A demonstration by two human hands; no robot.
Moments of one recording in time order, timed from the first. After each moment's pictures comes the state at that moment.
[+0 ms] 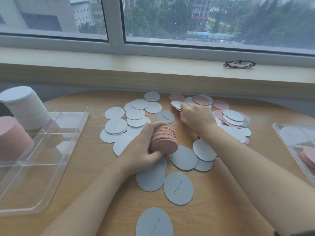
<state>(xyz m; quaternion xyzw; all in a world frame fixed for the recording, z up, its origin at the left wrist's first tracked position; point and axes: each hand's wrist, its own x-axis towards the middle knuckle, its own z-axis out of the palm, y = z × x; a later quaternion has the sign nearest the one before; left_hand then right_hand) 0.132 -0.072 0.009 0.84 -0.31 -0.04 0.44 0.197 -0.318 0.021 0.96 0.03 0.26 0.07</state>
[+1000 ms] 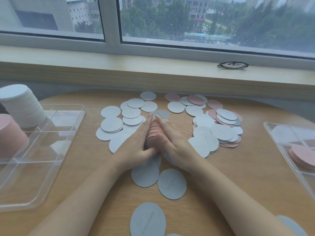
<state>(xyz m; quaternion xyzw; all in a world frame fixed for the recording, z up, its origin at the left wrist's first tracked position) 0.135 -0.073 0.005 0.84 -0.30 -0.08 0.46 0.094 -0.251 0.021 0.88 0.13 0.04 -0.45</state>
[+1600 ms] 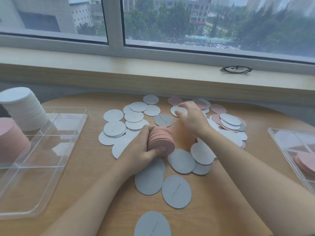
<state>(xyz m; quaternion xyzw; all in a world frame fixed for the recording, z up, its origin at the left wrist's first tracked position) 0.140 -0.077 0.002 0.82 -0.24 -0.07 0.51 0.194 -0.309 0.035 0.94 -0.06 0.10 -0.31</state>
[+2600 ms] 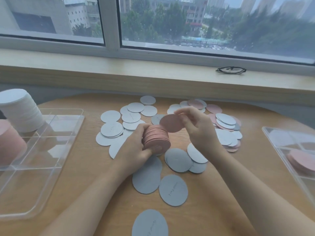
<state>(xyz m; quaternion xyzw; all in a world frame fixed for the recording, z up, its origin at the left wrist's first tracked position) 0.139 -0.075 0.004 0.84 -0.24 0.00 0.48 0.111 -0.287 0.059 0.84 0.04 0.22 -0.49</state>
